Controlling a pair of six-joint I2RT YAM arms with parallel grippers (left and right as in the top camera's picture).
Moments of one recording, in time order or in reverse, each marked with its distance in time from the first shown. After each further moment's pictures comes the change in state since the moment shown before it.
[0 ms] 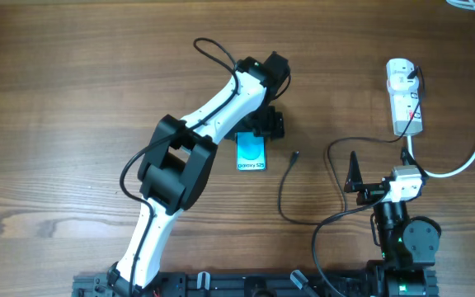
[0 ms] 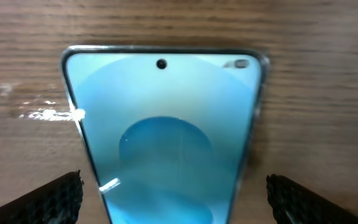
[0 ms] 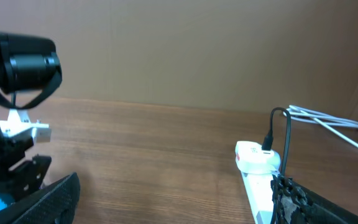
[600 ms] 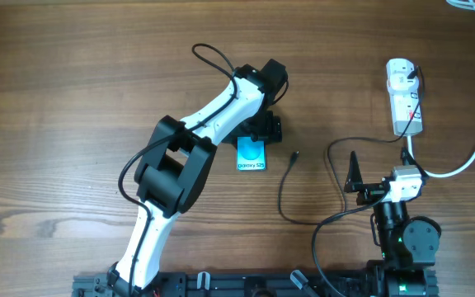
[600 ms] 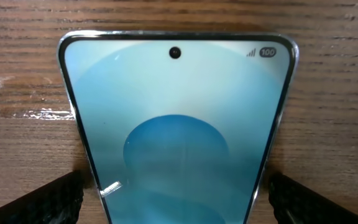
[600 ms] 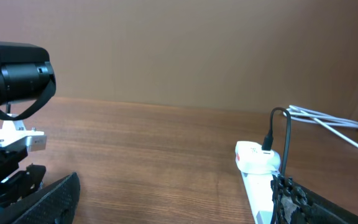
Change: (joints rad) left arm -0.001 -0.029 -0.093 0.066 -0.010 -0.001; right arm 0.000 0.000 0.000 0.000 0.000 0.000
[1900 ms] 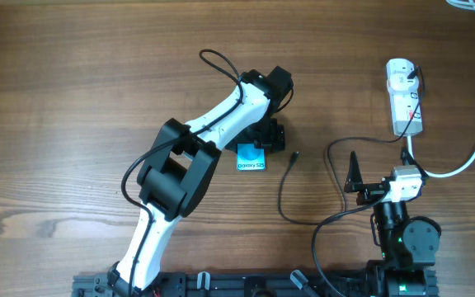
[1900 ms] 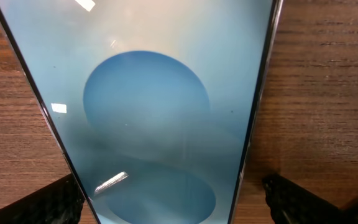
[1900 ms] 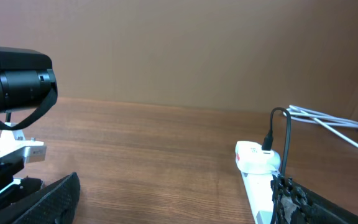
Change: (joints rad) left arm -0.035 -0.008 -0.018 -0.024 0.025 0.000; right arm 0.000 0.000 0.000 0.000 0.000 0.000
